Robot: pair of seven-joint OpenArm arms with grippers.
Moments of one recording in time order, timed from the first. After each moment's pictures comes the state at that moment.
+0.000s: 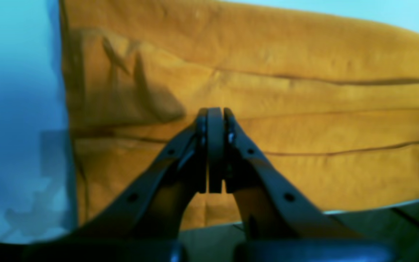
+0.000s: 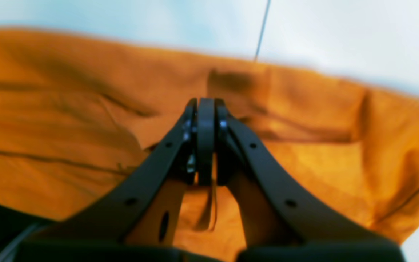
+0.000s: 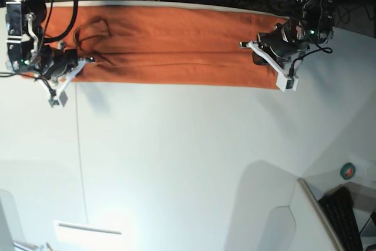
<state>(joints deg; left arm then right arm) 21.2 -19.3 -0.7 97.3 -31.3 0.5 48.0 -9.2 14.4 5.0 82.4 22.5 12.8 -58.4</state>
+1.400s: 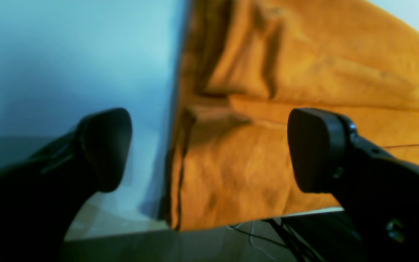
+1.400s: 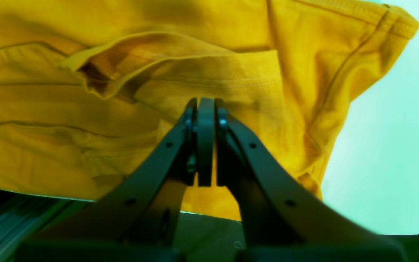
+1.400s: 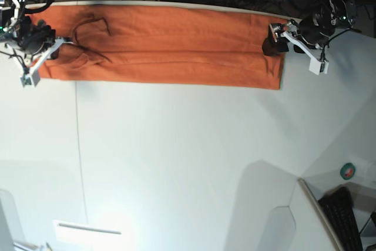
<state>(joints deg) 19.3 -11.3 -29.3 81.0 -30.3 -32.2 47.7 -22.0 15.9 14.3 94.4 22.8 13.0 -54.1</state>
